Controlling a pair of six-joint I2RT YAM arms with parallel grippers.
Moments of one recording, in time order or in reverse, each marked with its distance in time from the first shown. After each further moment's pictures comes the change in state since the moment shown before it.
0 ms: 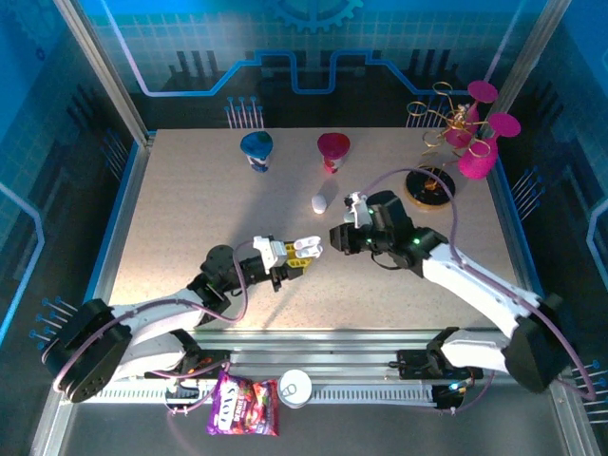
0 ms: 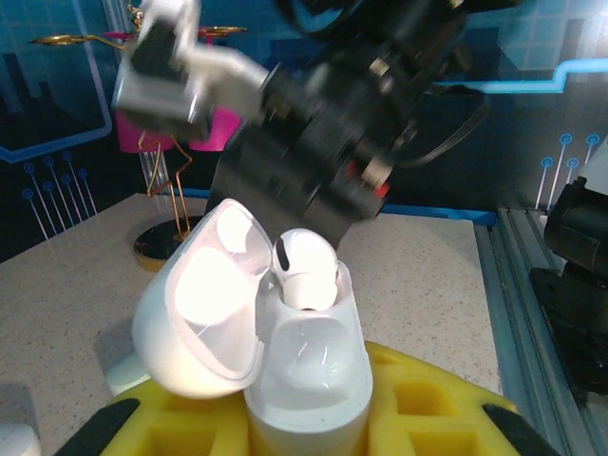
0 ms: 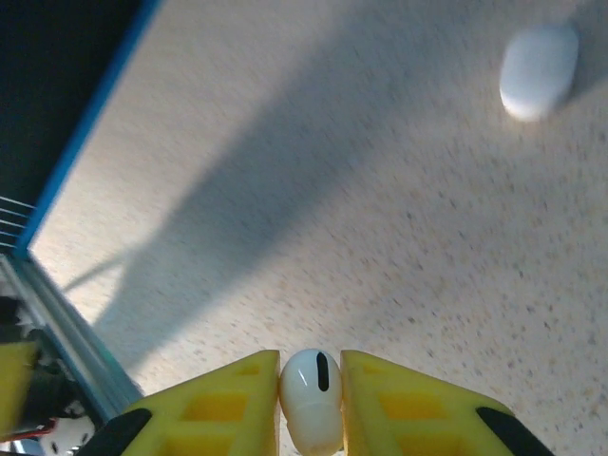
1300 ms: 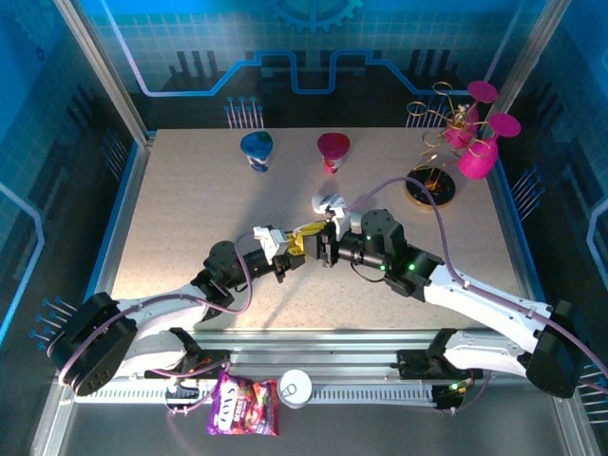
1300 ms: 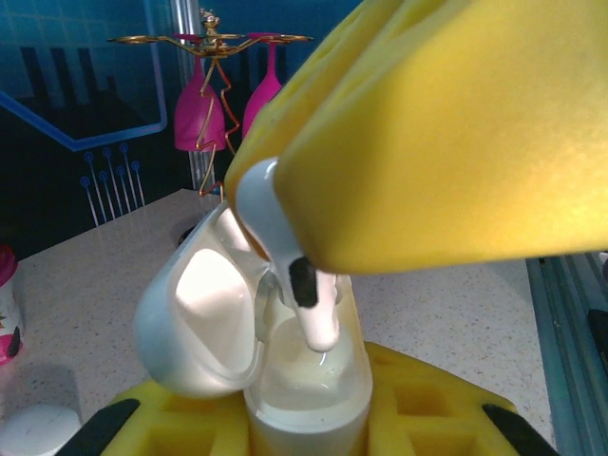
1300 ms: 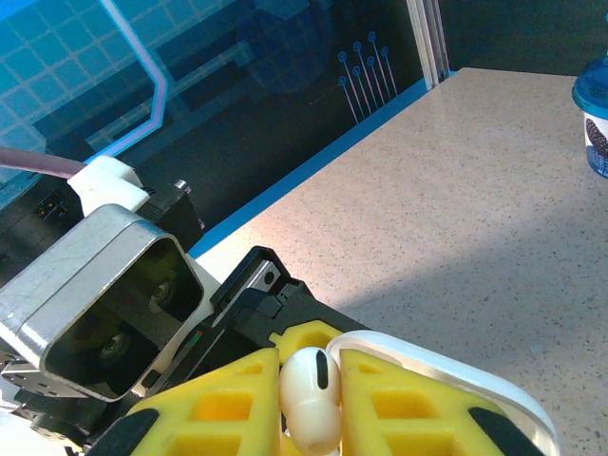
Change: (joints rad) left arm 0.000 0.038 0.040 0.014 -0.121 -0.066; right arm 0.251 -0.060 -0.056 0.398 0.052 -0.089
